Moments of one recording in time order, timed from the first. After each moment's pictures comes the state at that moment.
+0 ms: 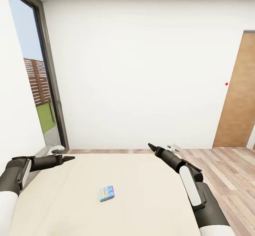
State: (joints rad) left arm -0.71 0.31 0.38 -0.82 -0.22 0.75 -0.98; right arm -0.45 0.03 -0.04 -1.34 -0.56 0.56 0.13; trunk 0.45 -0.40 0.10
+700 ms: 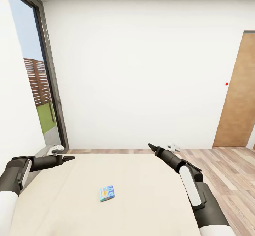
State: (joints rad) left arm -0.71 0.31 0.38 -0.82 -0.22 0.75 -0.98; right arm -0.45 0.03 -0.04 -1.34 -0.56 0.56 0.12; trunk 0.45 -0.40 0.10
